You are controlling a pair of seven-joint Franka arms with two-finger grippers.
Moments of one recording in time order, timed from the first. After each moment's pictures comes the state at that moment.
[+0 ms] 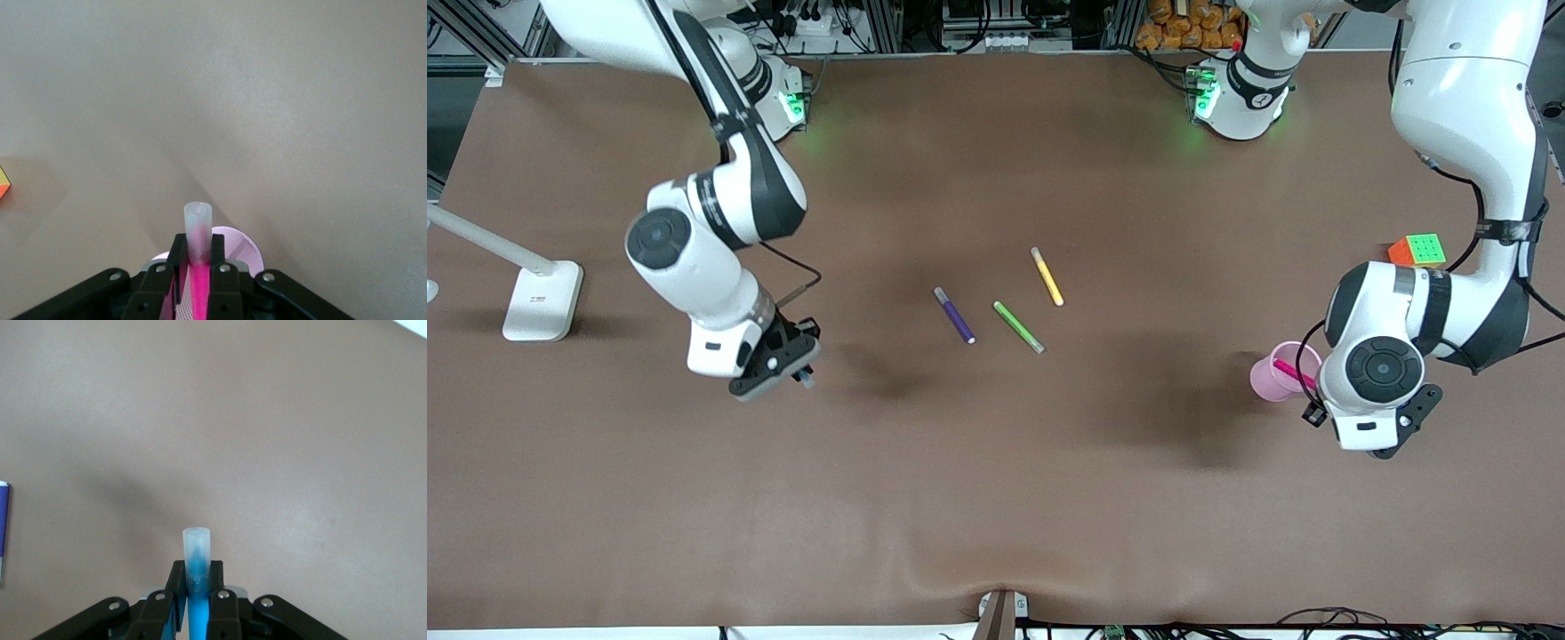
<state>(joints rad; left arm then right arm) 0.03 0.61 -0.19 -1.55 0.49 1.93 -1.20 0.34 0.26 -0.03 -1.98 0.07 2.44 -0.36</state>
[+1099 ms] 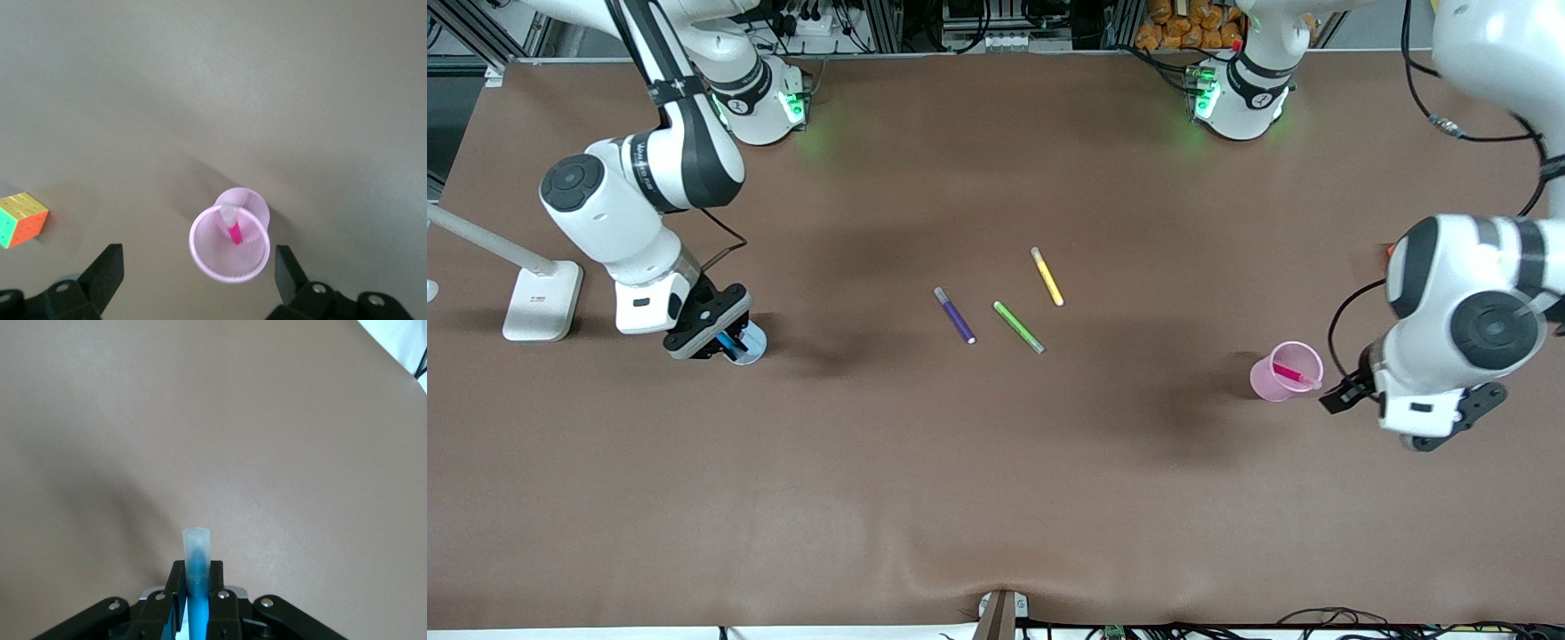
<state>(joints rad) 0.08 0.43 -0.20 -1.51 0.29 1.81 -0.76 0.18 0.11 -0.03 -2.21 0.10 2.56 -0.82</state>
